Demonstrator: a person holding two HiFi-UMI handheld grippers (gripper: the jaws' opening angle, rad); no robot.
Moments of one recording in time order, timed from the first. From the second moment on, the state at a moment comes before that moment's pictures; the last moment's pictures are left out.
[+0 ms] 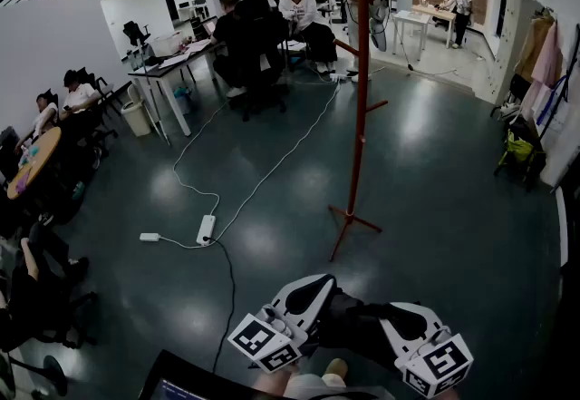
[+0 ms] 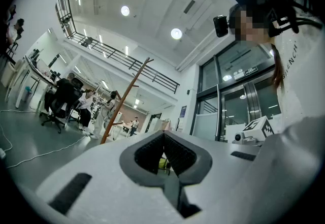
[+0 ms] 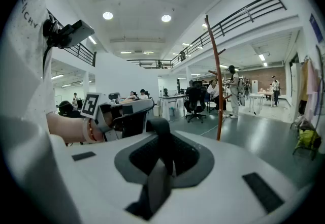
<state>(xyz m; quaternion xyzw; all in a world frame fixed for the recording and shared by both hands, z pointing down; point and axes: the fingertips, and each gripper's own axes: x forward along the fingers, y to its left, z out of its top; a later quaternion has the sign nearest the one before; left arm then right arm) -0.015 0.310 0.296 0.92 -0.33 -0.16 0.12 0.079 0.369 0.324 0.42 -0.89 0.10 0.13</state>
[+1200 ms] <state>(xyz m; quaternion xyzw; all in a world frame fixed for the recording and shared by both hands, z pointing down) 0.018 0.086 0.308 0.92 -0.32 -0.16 0.14 0.098 0.148 0.334 0.41 -0.89 0.12 0.14</state>
